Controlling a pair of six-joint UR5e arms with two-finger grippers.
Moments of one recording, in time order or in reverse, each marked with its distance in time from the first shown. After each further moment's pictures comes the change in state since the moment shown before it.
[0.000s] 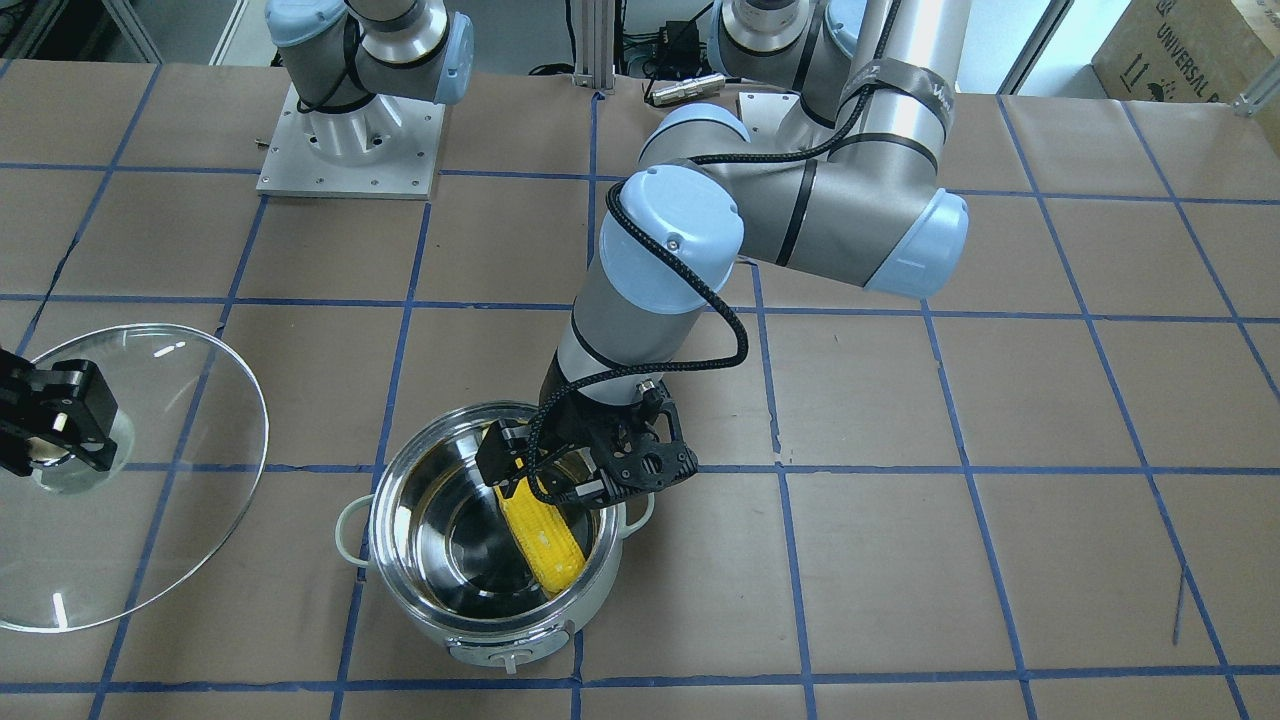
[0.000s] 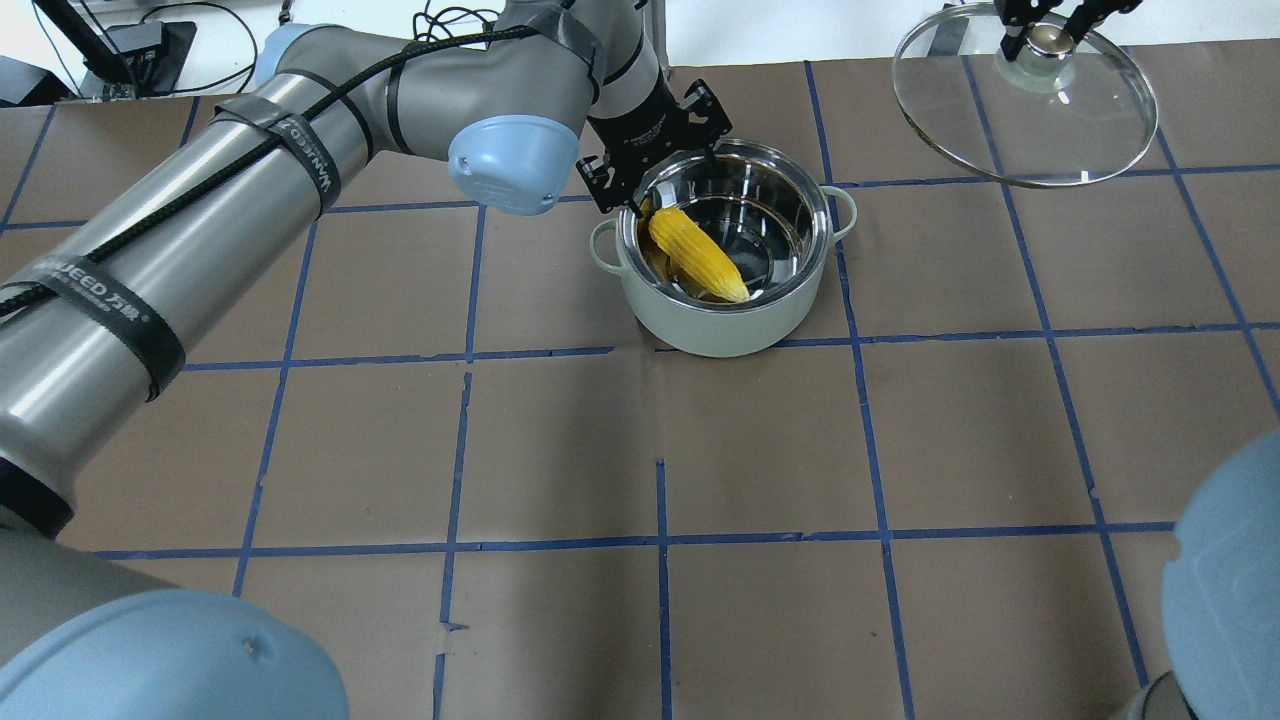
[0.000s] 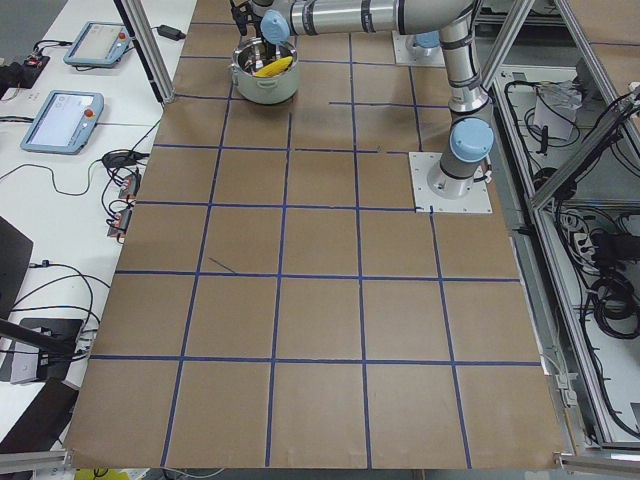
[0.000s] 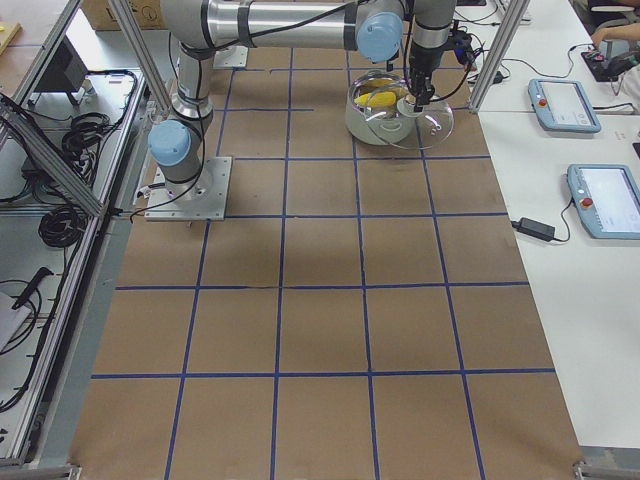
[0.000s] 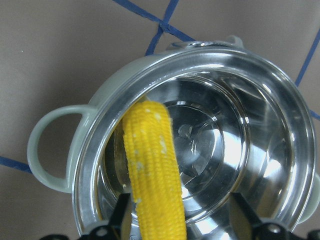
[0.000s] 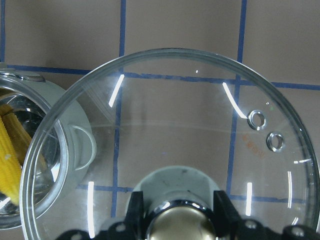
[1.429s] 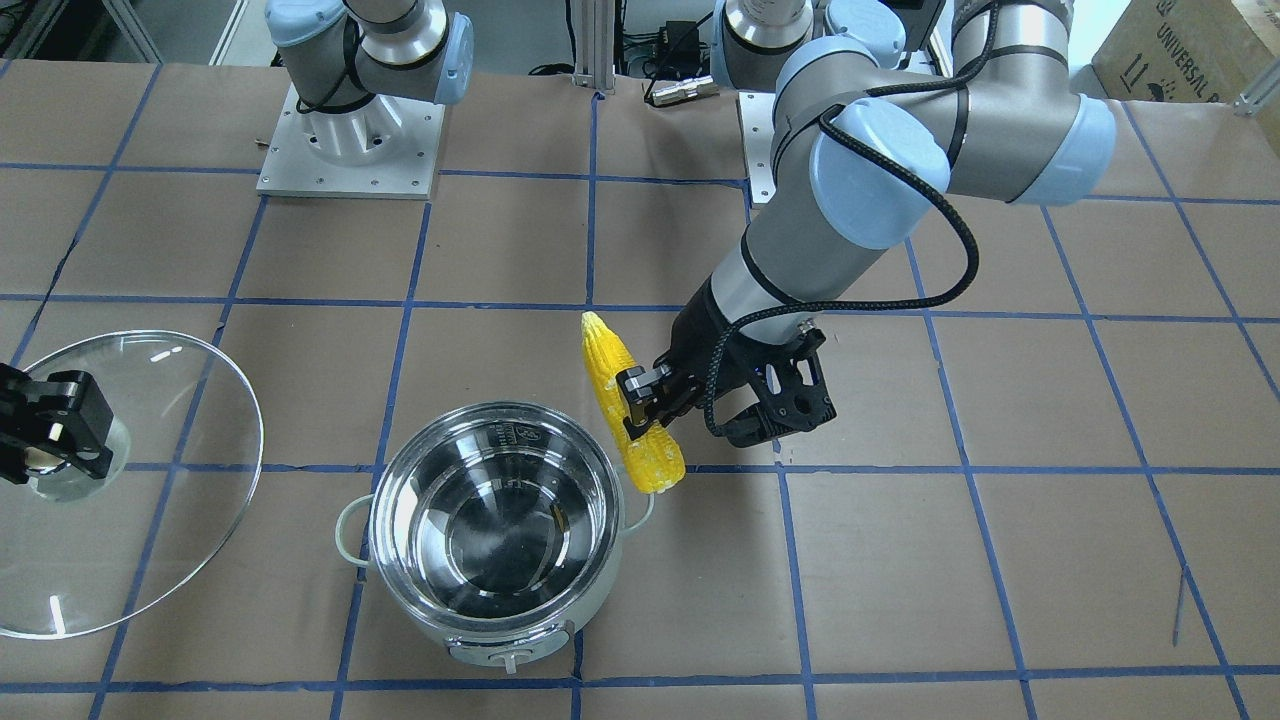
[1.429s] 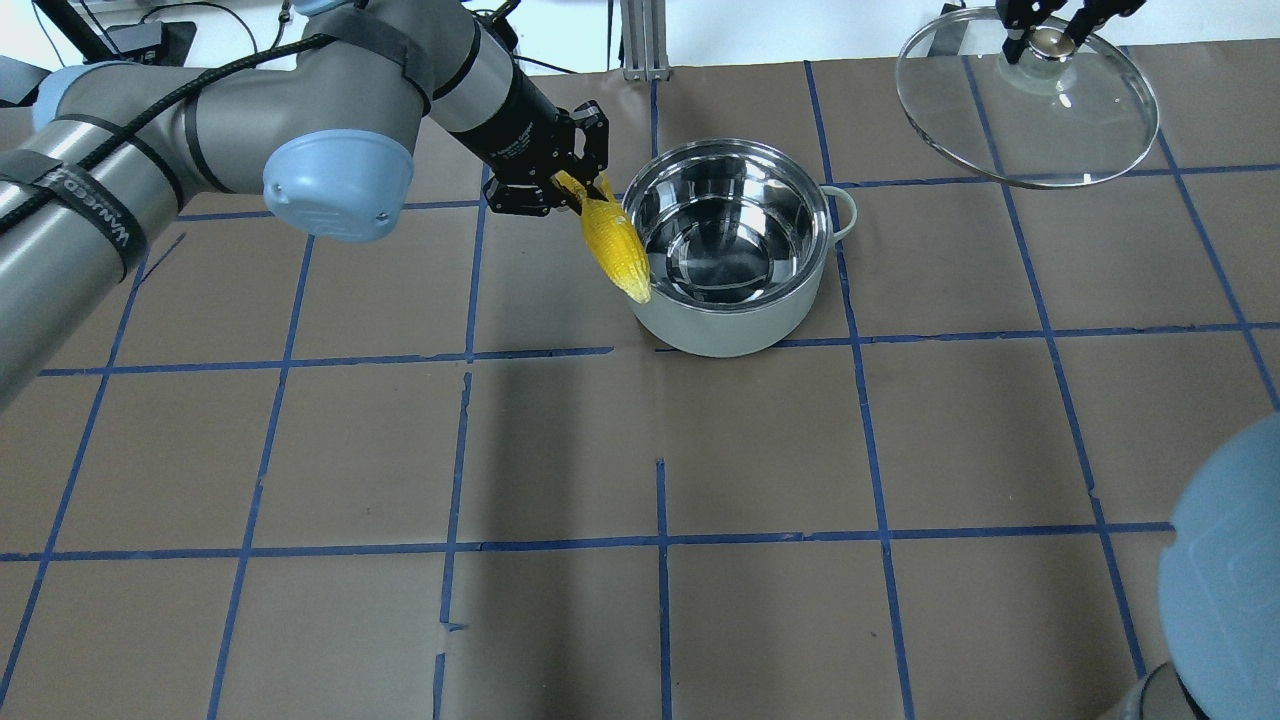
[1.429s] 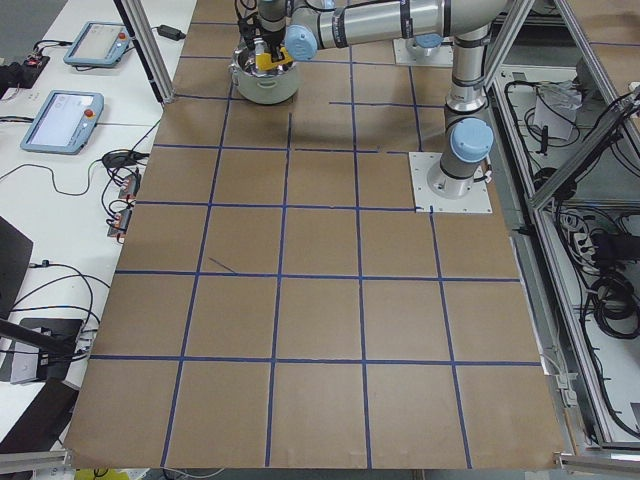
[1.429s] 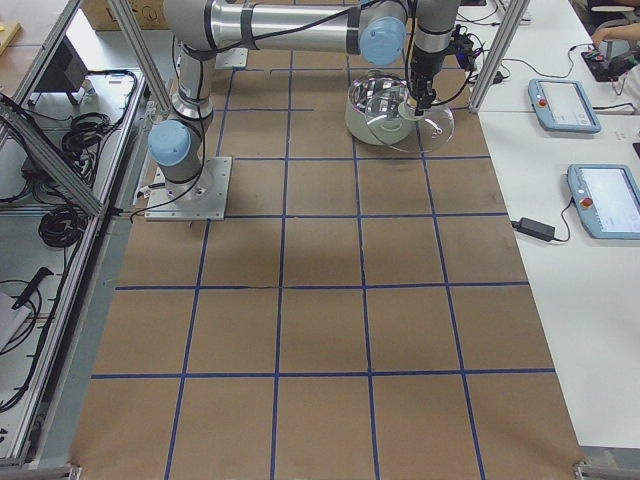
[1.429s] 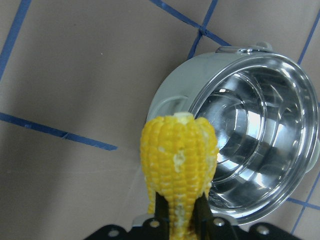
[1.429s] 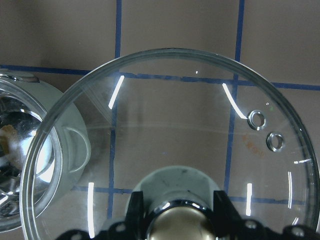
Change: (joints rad) left arm 0.140 0.173 -0.192 -0.014 -0.130 0.100; right arm -0.006 0.014 -0.005 -0.002 -0.004 -0.006
